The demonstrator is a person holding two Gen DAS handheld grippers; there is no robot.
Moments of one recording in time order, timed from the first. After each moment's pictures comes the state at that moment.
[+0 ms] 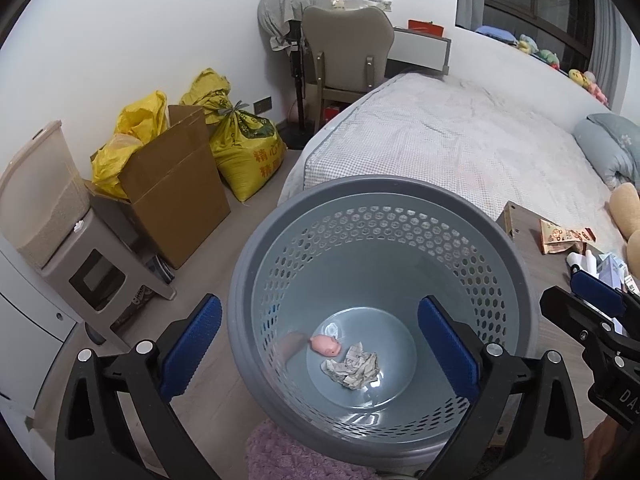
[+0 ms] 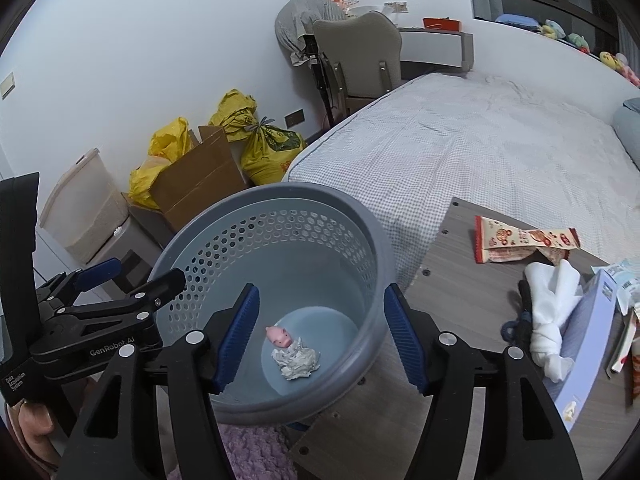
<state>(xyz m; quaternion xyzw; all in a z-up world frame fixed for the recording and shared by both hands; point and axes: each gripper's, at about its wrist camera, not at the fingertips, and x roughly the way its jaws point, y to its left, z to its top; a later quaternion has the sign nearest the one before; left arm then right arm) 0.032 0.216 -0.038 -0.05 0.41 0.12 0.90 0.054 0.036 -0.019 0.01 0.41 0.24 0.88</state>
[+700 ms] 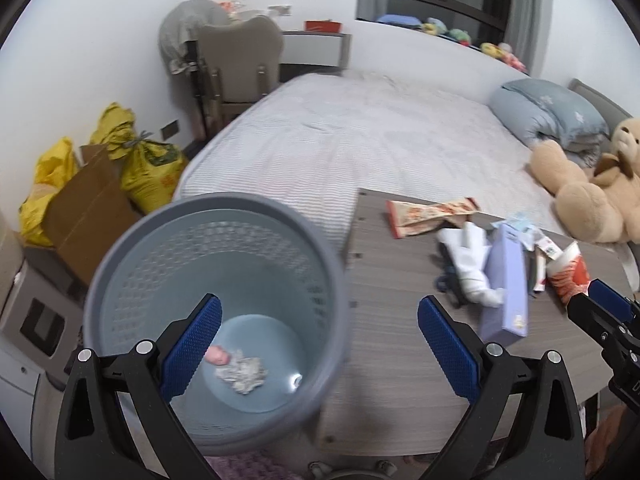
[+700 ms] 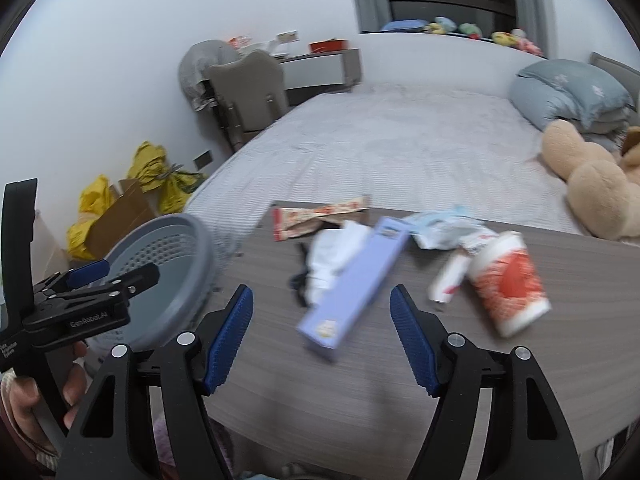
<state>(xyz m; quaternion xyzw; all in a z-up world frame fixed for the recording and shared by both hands) 0.044 0.077 -0.021 -0.02 0.40 -0.03 0.92 -0.009 -0.137 0.003 0.06 0.37 0.07 0.92</state>
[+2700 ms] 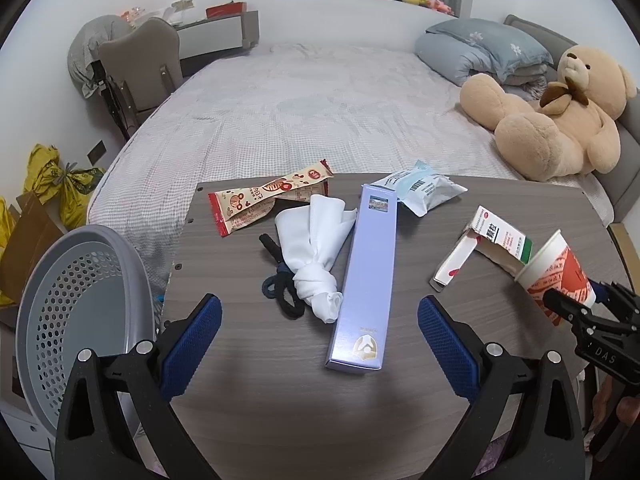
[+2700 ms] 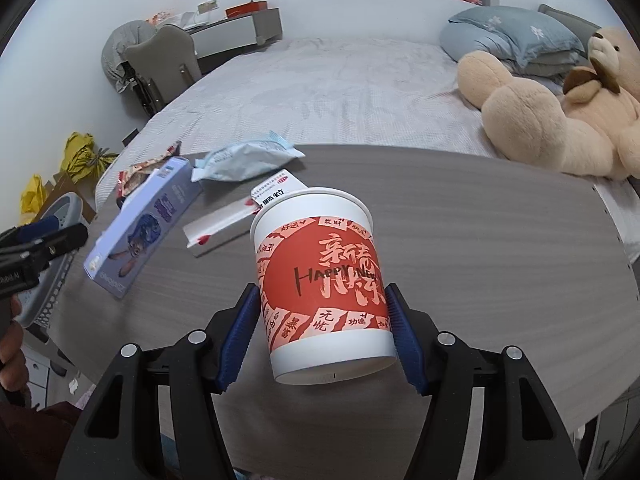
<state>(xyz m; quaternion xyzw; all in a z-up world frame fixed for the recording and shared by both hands) 0.066 -0.075 -0.041 0.05 0.44 -0.13 0.89 -0.020 -0.310 -0.059 0.06 0.45 -0.02 0.89</state>
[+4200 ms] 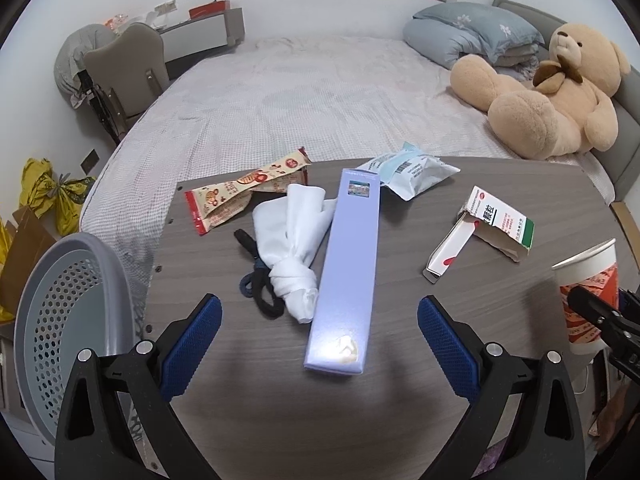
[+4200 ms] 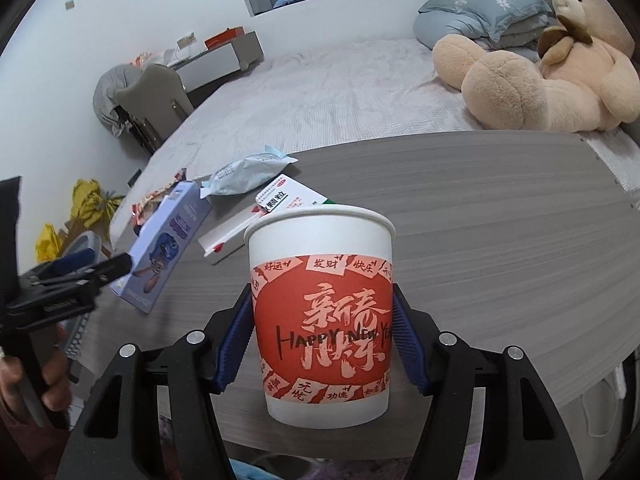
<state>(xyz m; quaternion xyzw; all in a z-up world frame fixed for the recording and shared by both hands) 0.071 -0.098 -0.058 0.09 0.45 -0.14 0.88 -0.048 -0.318 -0.054 0.15 0.42 -0.02 0.90</state>
